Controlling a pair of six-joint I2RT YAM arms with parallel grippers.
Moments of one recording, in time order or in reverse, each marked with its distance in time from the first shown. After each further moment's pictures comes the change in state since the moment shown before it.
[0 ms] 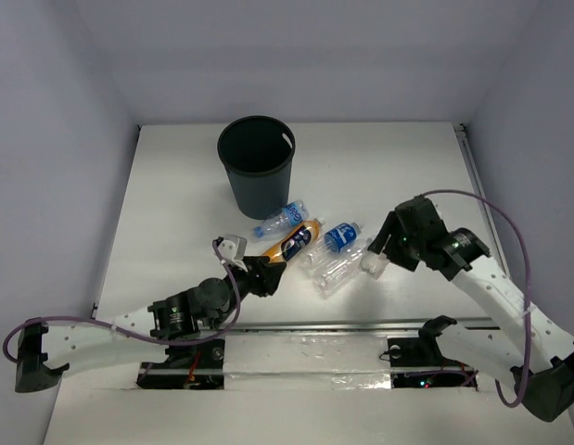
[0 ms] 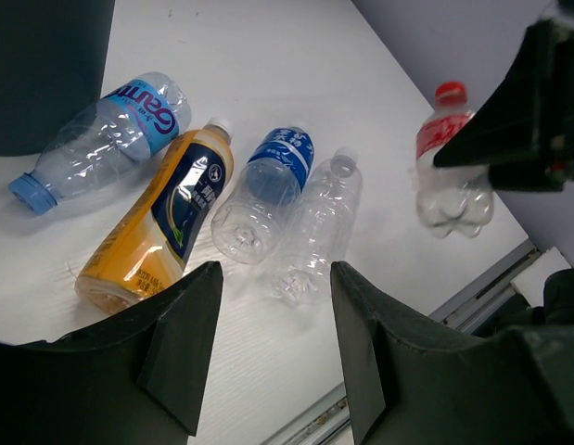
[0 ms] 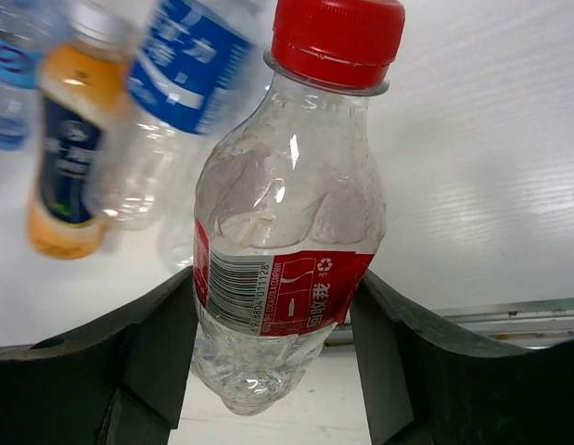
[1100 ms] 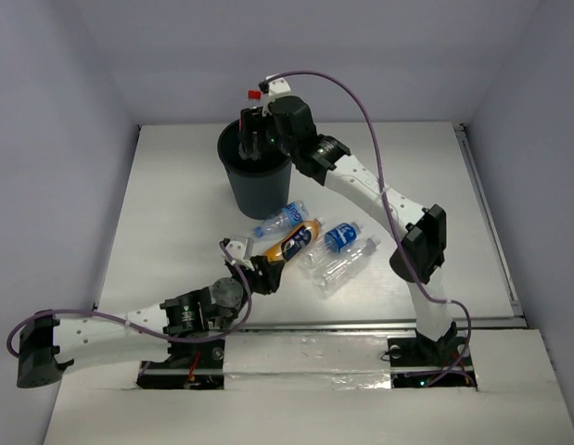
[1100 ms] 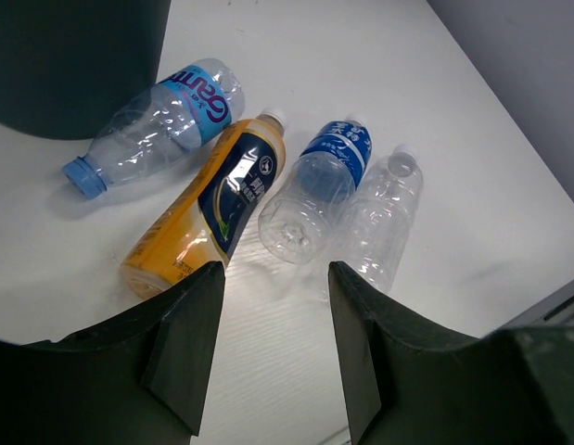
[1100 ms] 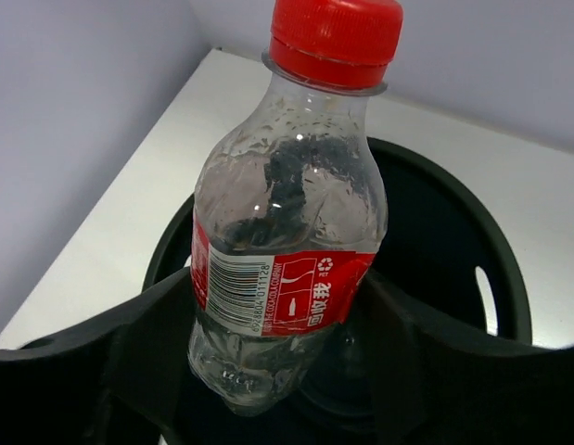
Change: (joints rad) left arm 0.000 0.114 -0.015 0.041 -0.114 -0.004; right arm 0.257 1.131 1.297 0.595 0.027 -0.662
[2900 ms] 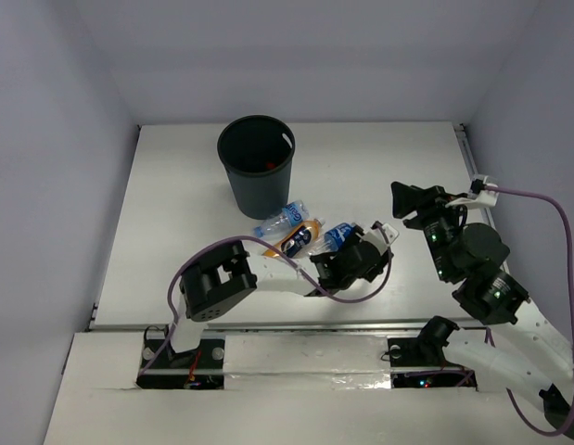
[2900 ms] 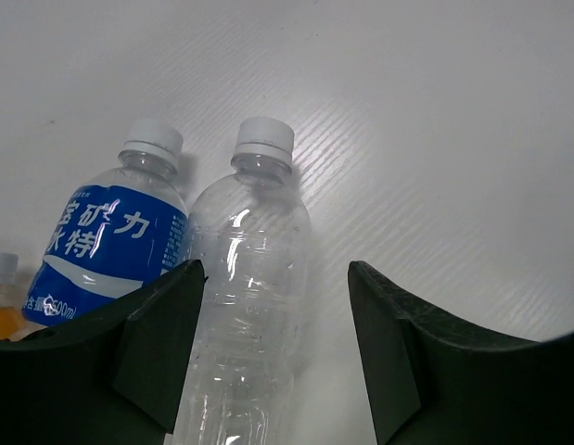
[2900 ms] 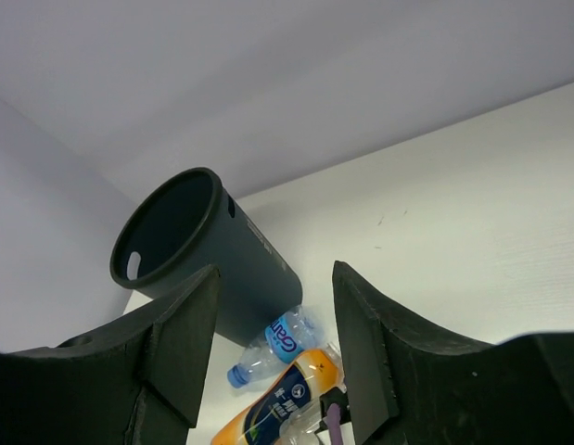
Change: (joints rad) left arm 0.036 1.273 0.864 0.095 0.318 0.365; right arm 0.005 -1.468 -1.300 0.187 0.491 0.216
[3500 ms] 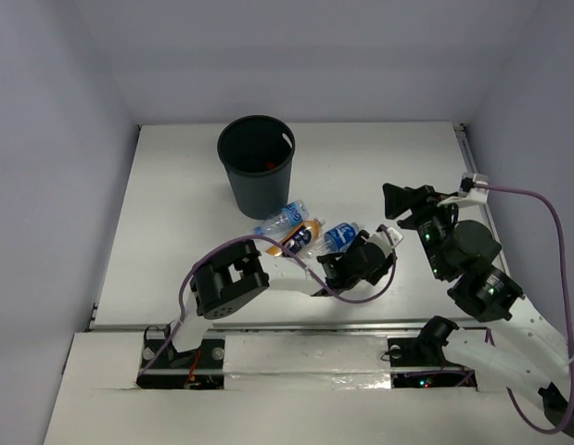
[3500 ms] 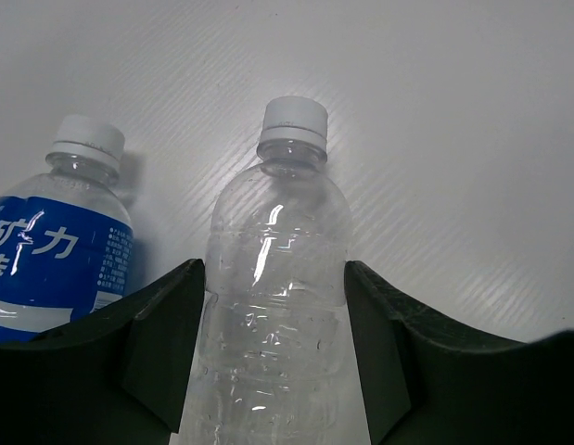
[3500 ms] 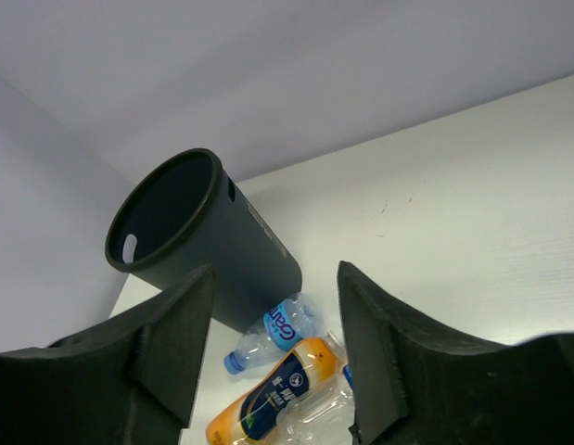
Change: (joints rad) left arm 0.002 0.087 0.058 0.004 0.055 -0.023; right arm 0.000 0.025 -0.013 0.006 -0.037 0.000
